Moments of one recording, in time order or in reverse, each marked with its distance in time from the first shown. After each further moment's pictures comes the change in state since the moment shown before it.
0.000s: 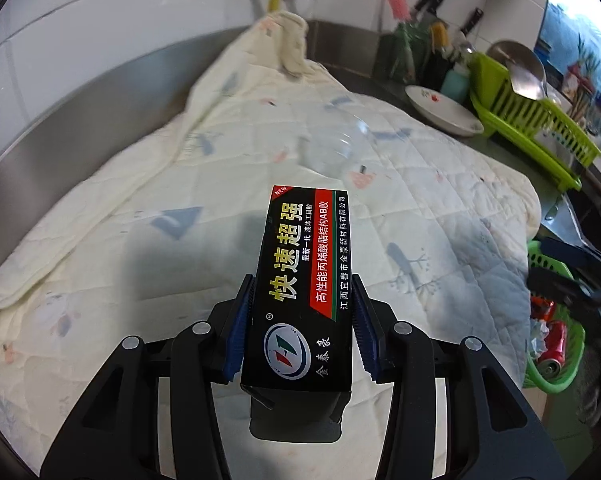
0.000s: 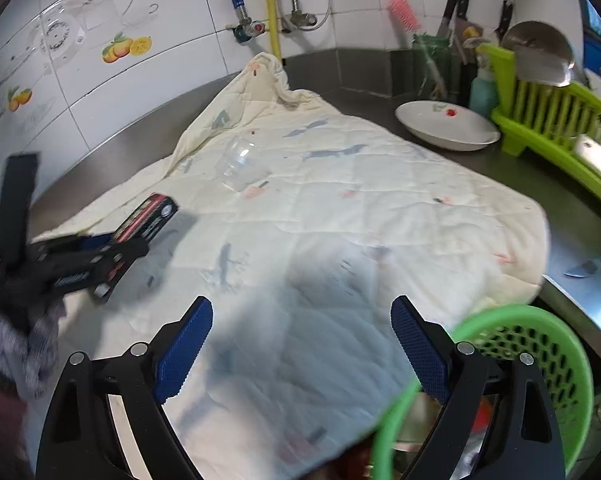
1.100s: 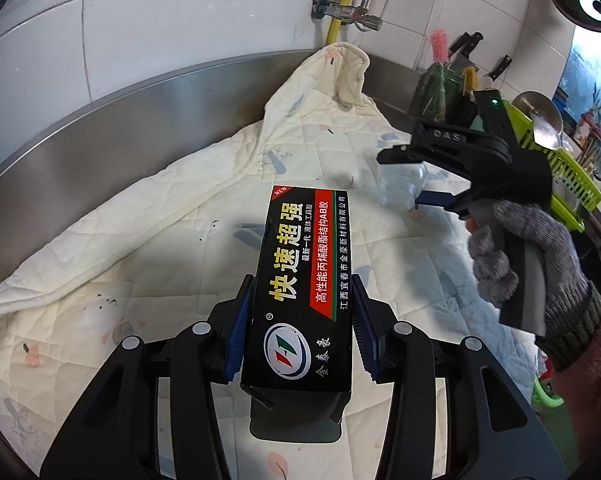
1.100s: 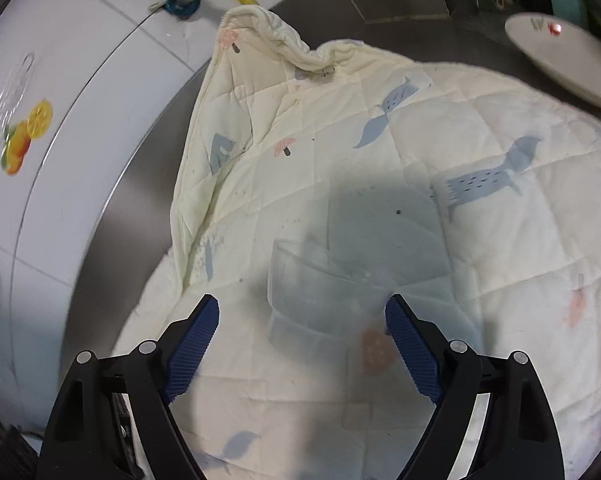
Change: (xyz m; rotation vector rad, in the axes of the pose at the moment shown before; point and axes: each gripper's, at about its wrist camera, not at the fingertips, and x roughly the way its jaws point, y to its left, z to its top) left arm -0.017 0.065 0.002 -0.103 -0.066 -0.010; right arm 0.188 0.034 0.125 0.399 0.154 0.207
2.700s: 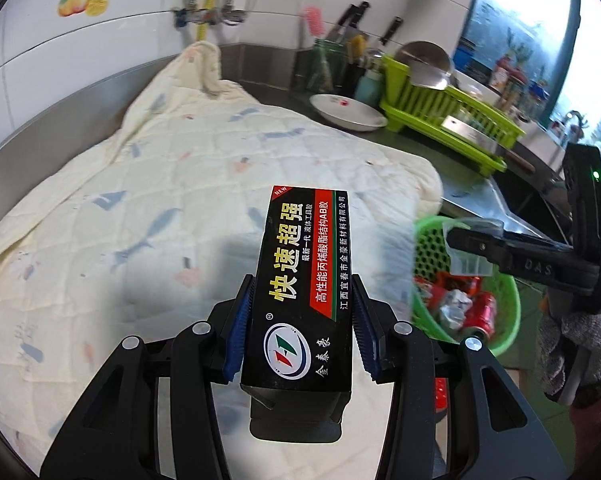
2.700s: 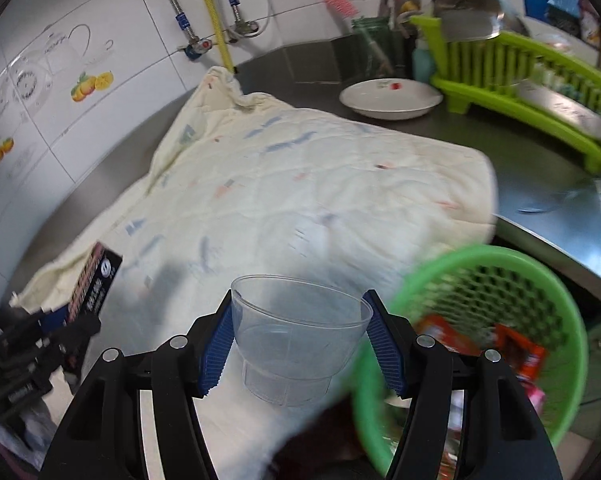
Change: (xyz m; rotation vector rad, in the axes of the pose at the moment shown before) left arm -0.057 -0.155 -0.075 0.162 0.013 -0.183; right arm -0.250 -0.087 -0.173 -0.244 -0.179 -0.289
